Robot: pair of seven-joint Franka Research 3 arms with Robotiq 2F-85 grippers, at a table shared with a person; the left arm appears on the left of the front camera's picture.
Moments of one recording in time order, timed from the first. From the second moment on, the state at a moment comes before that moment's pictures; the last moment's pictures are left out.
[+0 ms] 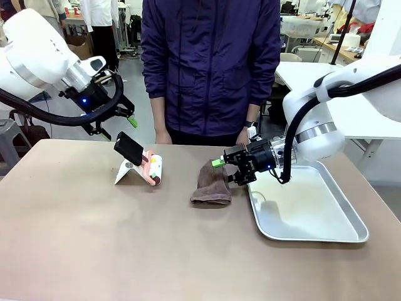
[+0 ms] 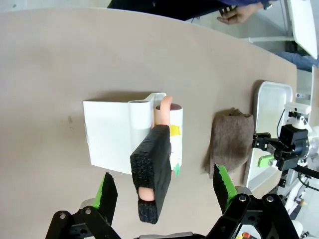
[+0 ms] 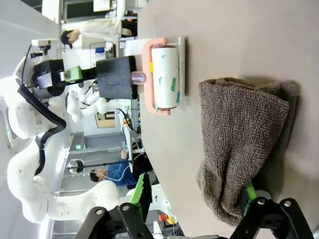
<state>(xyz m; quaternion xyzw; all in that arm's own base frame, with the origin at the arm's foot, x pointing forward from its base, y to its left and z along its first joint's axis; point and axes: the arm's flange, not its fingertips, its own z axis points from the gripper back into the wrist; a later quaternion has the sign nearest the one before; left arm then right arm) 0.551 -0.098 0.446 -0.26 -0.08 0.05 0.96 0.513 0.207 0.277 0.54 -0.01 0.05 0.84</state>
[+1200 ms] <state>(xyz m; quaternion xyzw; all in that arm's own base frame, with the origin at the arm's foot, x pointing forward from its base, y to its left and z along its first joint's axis) 0.408 0.035 0.490 -0.50 -0.12 -0.11 0.85 0.485 0.191 0.393 0.34 -0.04 0.01 0.94</state>
